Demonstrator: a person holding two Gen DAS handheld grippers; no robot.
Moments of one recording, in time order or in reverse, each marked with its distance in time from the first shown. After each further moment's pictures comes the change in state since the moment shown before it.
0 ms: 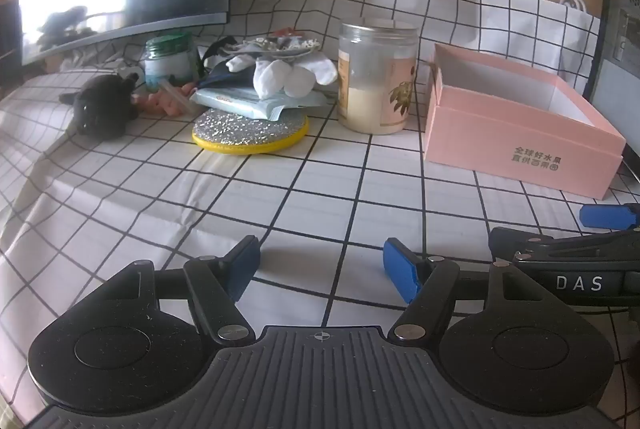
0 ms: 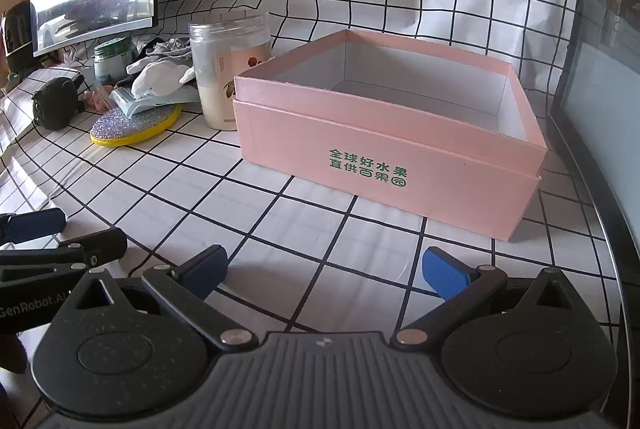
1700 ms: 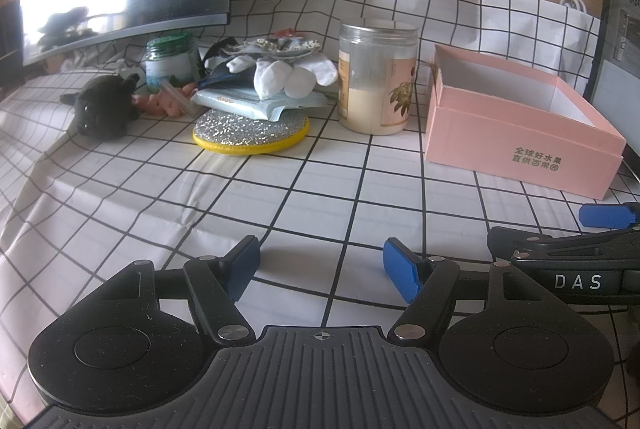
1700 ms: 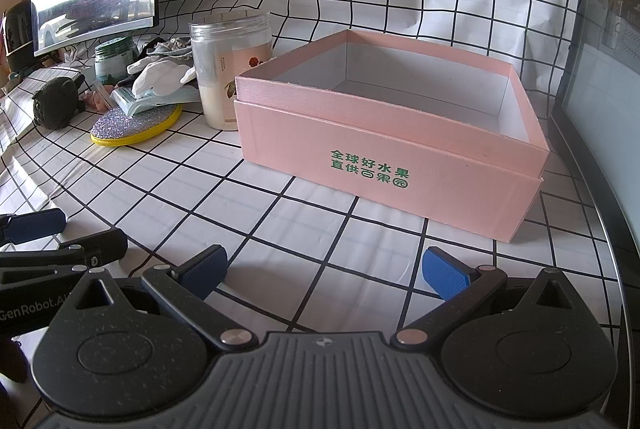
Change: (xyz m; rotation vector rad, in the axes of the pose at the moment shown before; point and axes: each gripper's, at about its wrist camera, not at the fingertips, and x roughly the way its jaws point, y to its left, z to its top) left arm 0.000 0.000 0.000 0.004 -0.001 0.003; right arm 0.001 0.001 0.000 -0.005 0.000 -0.003
